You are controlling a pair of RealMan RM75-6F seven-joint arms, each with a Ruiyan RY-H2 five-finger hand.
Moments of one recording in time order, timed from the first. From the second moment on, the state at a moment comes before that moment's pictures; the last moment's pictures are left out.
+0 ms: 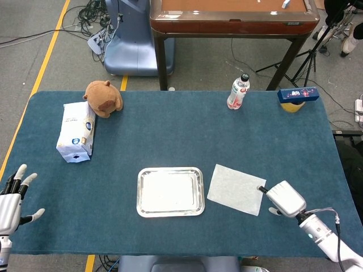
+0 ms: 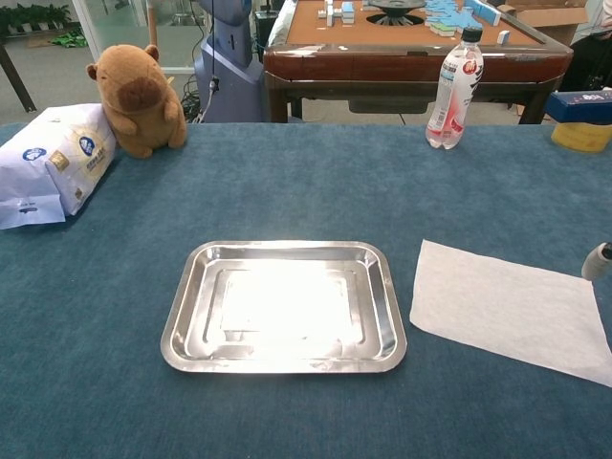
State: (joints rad) left arm -0.07 -1.15 -0.06 -1.61 1.44 1.51 0.11; right arm 0.34 -1.31 -0.10 -1.20 -1.82 1.23 -0.10
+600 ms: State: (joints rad) left arm -0.07 -1.15 -0.07 -1.62 1.43 1.50 0.10; right arm 0.35 -1.40 -0.15 -1.07 -1.85 1.27 -0.05
